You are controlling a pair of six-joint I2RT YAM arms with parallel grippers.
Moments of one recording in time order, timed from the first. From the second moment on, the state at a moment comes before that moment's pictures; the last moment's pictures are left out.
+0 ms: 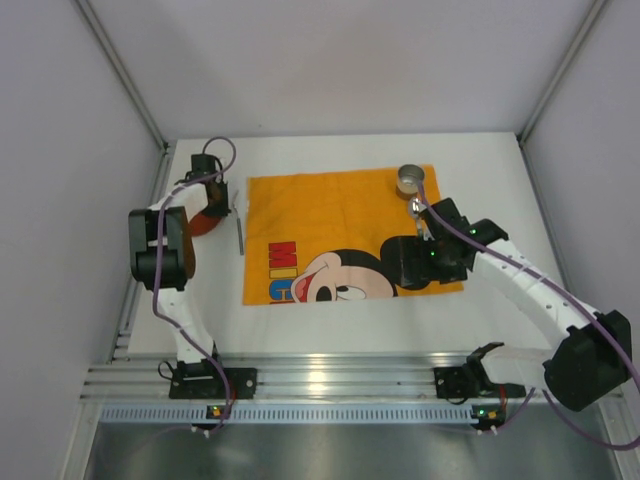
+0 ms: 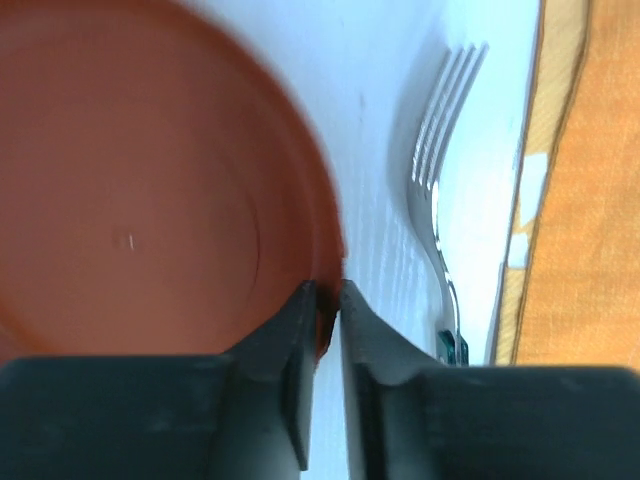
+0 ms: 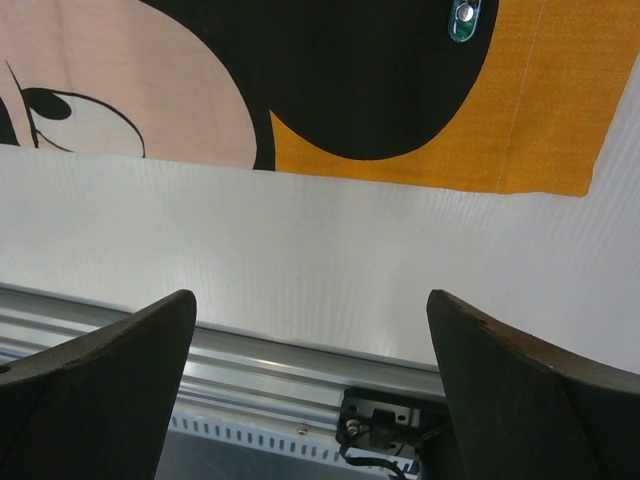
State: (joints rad) left arm 0.07 2.02 1.40 -0.37 -0.03 0.00; right arm 0.47 1.22 0.98 -0.95 -0.01 0.39
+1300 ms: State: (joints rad) left arm -0.83 2.06 1.97 -0.76 -0.34 -0.38; right arm 0.47 0.76 0.99 -1.14 0.01 0.49
